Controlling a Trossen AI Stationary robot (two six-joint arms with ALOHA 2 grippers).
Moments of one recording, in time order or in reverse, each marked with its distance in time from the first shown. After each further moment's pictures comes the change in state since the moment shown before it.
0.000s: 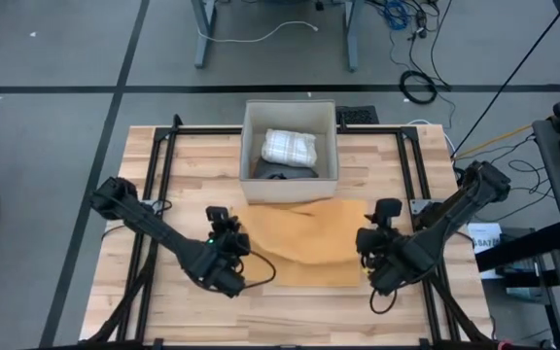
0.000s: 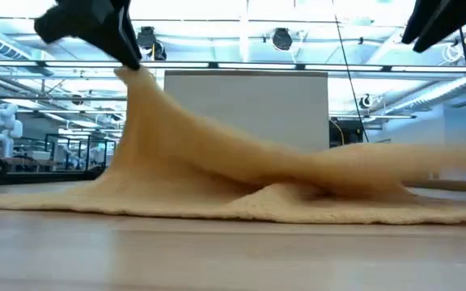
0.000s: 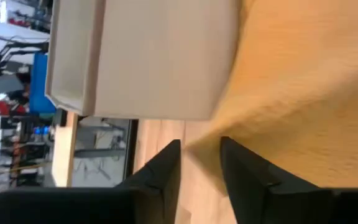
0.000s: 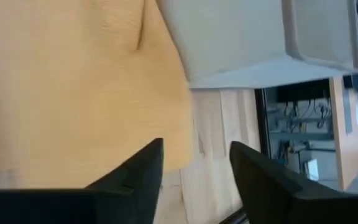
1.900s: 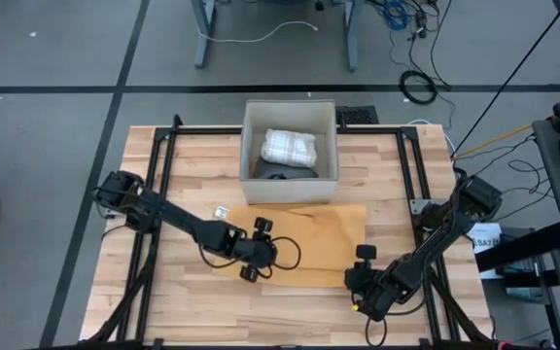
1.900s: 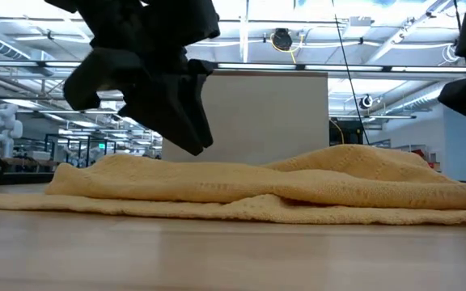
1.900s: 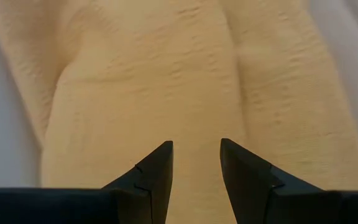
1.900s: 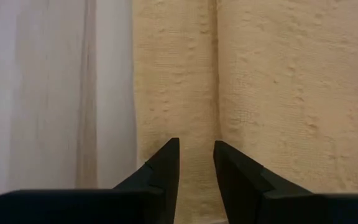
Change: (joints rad) left arm 0.225 0.002 -0.337 1.115 0.616 0.817; right arm 0.114 0.164 -0.450 1.060 -0.255 0.002
